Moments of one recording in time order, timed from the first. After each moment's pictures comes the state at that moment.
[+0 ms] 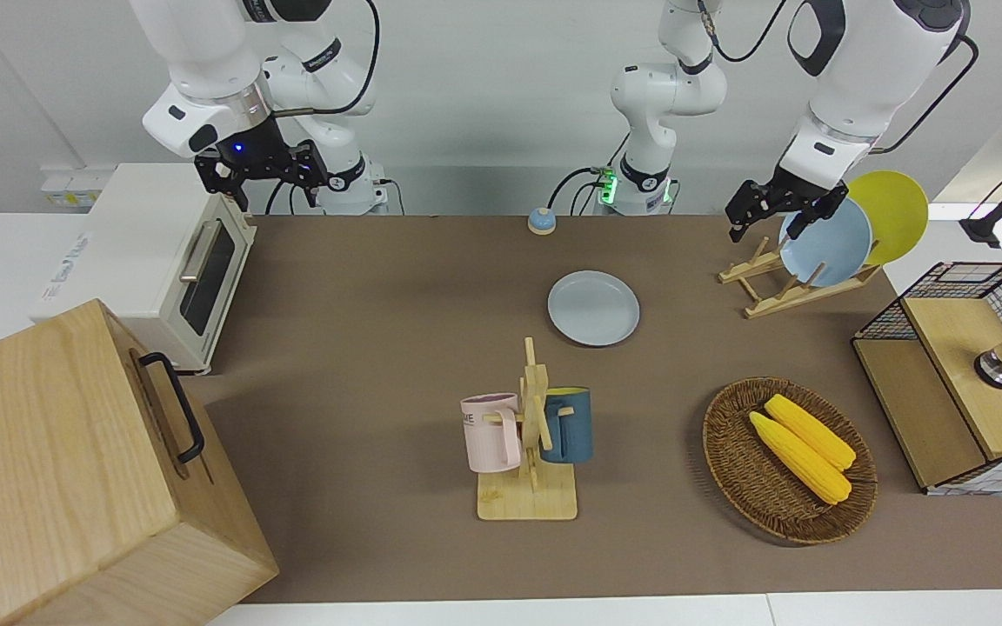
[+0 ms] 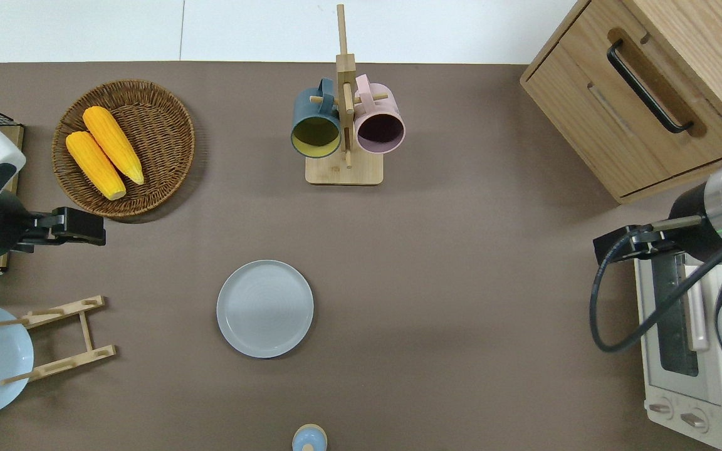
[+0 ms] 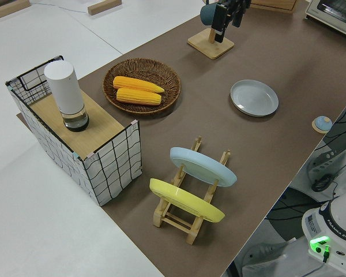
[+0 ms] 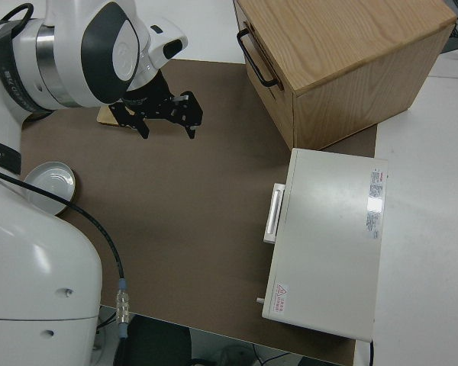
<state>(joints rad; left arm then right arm) -0.06 -0.01 0.01 -1.63 -0.04 1.59 -0.09 -0.26 0.02 0.38 -1.48 -0.03 1.38 0.04</state>
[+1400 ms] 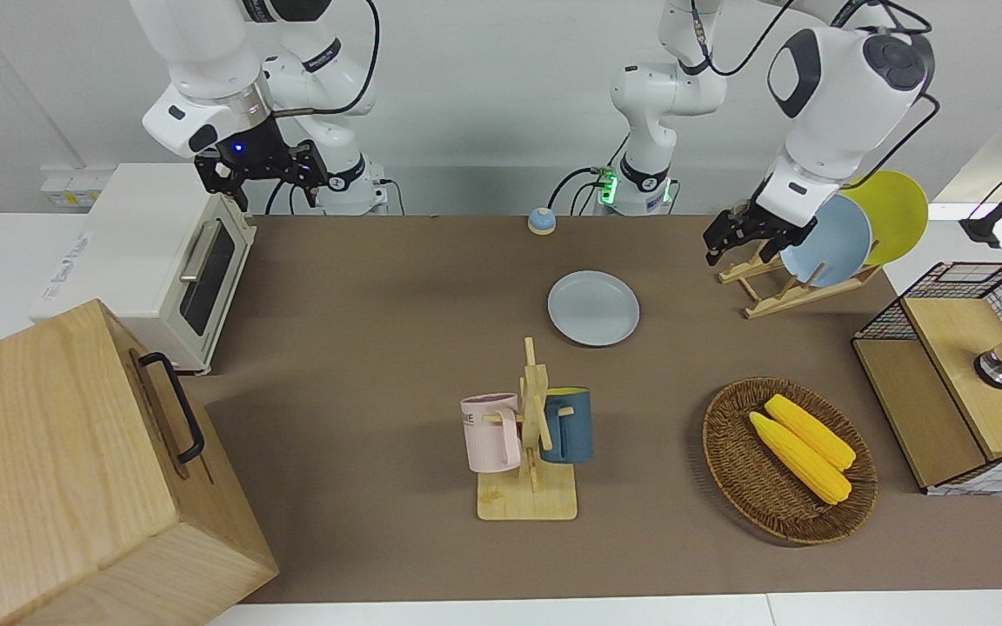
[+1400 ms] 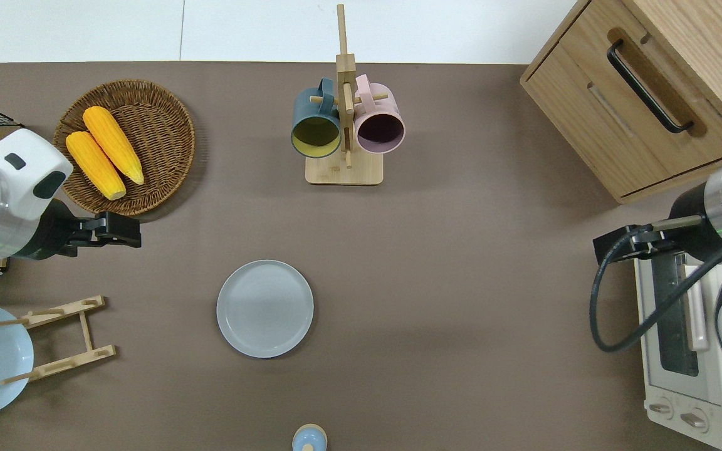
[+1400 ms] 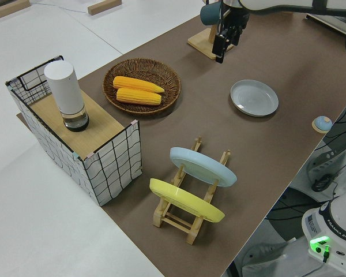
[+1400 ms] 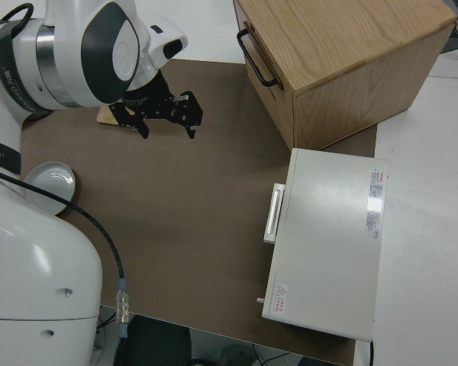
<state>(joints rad) -0.07 -0.04 0.01 -1.89 -0.14 1.83 -0.12 -0.26 0.02 0.38 -1.48 -0.03 1.38 0.04</state>
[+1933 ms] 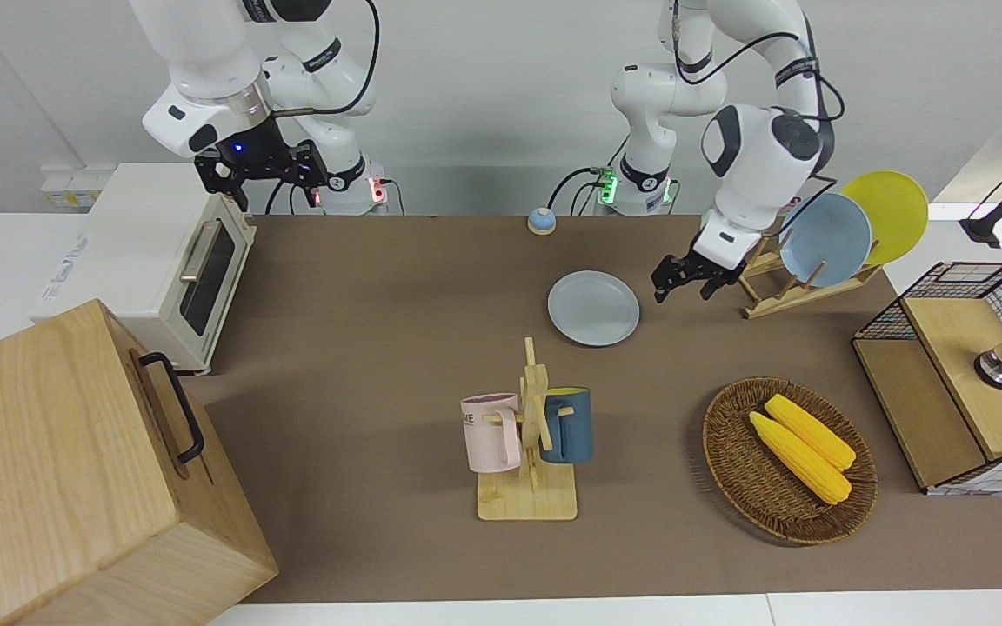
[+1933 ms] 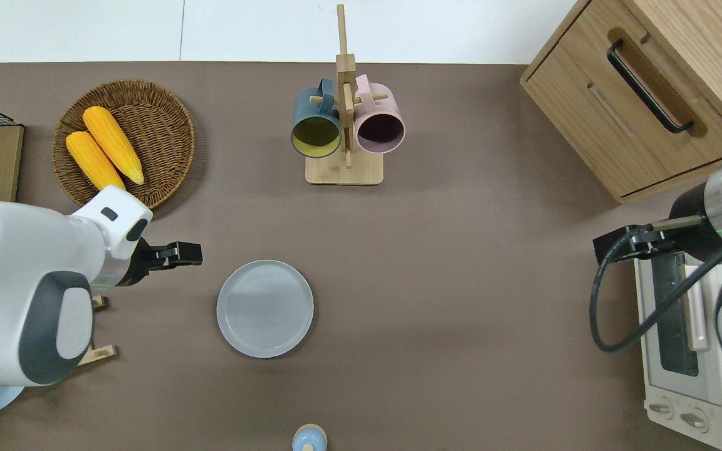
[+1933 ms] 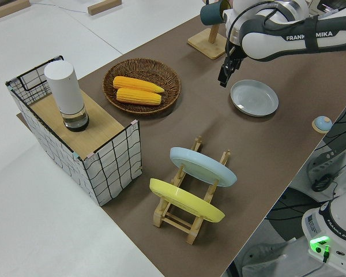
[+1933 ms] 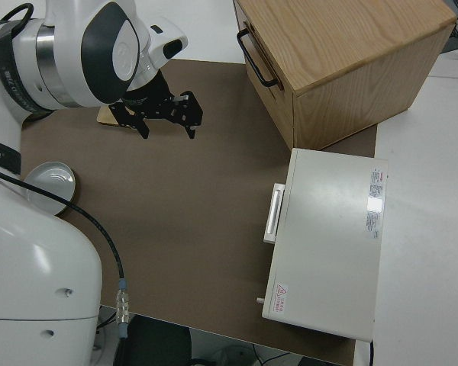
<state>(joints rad) -0.09 -0.06 -0.06 -2.19 -0.17 2.17 -0.17 -0.26 0.02 0.38 -1.48 -0.03 1.38 0.04</state>
